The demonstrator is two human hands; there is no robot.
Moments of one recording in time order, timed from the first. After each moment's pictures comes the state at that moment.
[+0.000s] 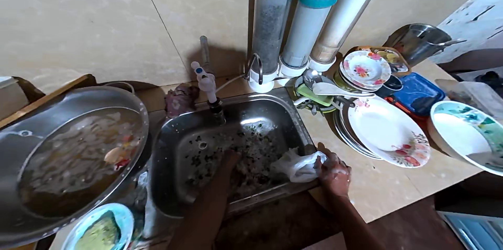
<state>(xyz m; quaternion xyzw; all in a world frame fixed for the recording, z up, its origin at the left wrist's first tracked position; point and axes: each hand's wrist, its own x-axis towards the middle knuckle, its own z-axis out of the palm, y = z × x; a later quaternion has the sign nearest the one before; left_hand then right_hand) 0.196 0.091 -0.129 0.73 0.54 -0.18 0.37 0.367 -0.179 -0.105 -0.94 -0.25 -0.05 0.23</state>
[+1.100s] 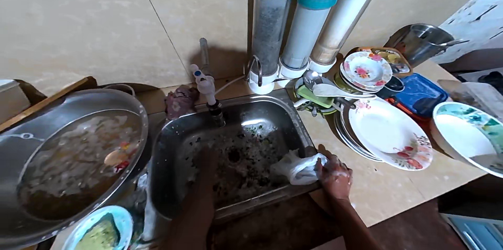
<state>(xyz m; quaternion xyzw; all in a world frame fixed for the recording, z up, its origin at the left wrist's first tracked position) 0.154 0.131 -0.122 0.73 0.64 0.00 0.25 0.368 -0.180 -0.110 -0.94 -0.25 -0.07 0.22</state>
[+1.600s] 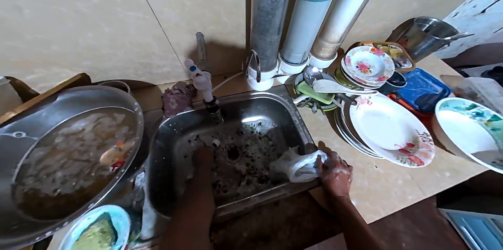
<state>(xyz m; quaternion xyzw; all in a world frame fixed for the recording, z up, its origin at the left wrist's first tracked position) 0.150 0.143 -0.141 0.70 0.68 -0.01 0.22 0.369 -0.180 -0.112 -0.94 -0.26 -0.07 0.22</state>
